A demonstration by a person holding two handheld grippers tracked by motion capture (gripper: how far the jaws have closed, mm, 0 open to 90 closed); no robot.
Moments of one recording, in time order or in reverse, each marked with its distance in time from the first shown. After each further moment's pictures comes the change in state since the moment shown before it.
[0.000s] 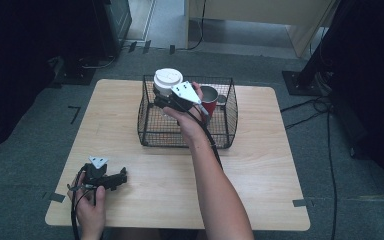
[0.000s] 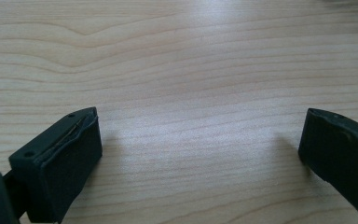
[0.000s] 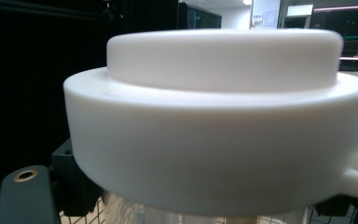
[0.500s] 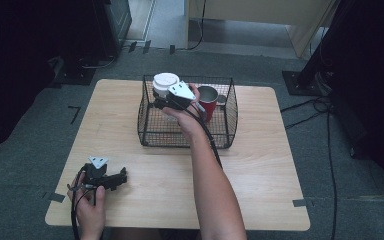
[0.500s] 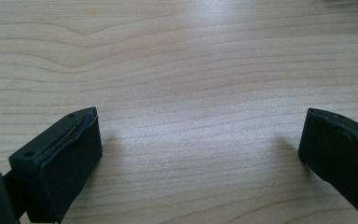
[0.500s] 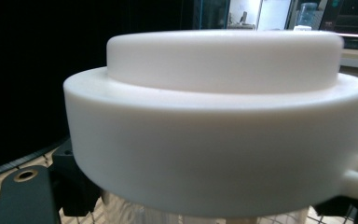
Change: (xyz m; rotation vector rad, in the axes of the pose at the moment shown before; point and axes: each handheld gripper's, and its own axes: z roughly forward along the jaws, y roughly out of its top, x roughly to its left) left arm 0.000 0.000 0.000 0.000 0.000 0.000; right arm -0.009 -0.026 0.024 0.119 0.016 -0.049
